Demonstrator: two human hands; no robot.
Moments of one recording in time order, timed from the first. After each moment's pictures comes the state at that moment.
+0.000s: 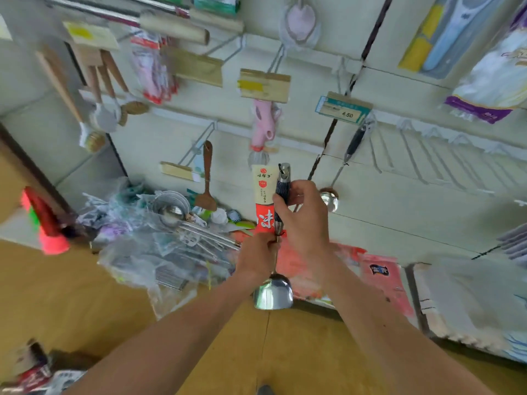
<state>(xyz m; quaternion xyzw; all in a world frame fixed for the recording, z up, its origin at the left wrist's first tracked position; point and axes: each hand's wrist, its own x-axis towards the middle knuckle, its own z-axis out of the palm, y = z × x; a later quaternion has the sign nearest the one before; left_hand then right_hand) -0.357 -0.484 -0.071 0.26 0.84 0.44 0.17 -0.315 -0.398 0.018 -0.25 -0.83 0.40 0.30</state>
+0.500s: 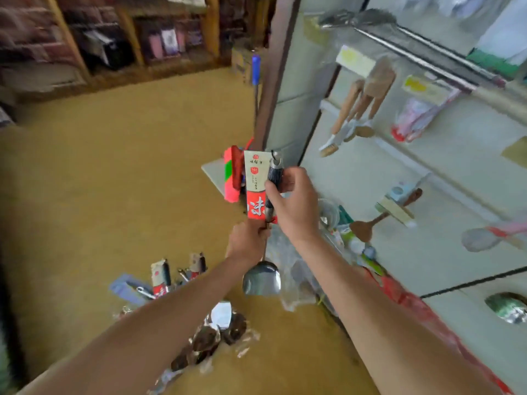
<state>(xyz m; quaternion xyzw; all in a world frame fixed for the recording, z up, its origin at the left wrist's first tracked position) -0.471 -0.900 -0.054 -0.07 0.89 0.44 0.04 -0.494 -0.804 0.036 0.03 -0.87 0.47 0.16</state>
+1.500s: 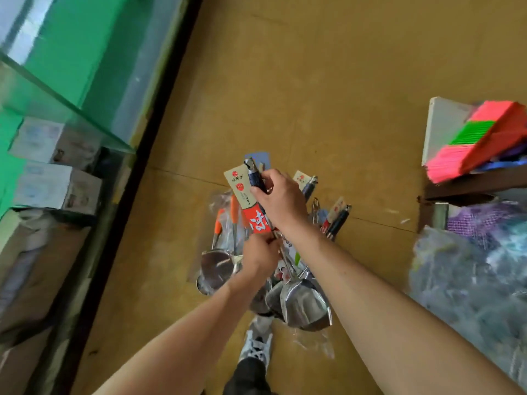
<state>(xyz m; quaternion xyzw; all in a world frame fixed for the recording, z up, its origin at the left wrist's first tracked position) -0.350 -1.101 -0.413 -0.59 0.54 0.60 0.05 -0.451 -1.142 -0.374 0.39 -0.84 0.24 -0.29</state>
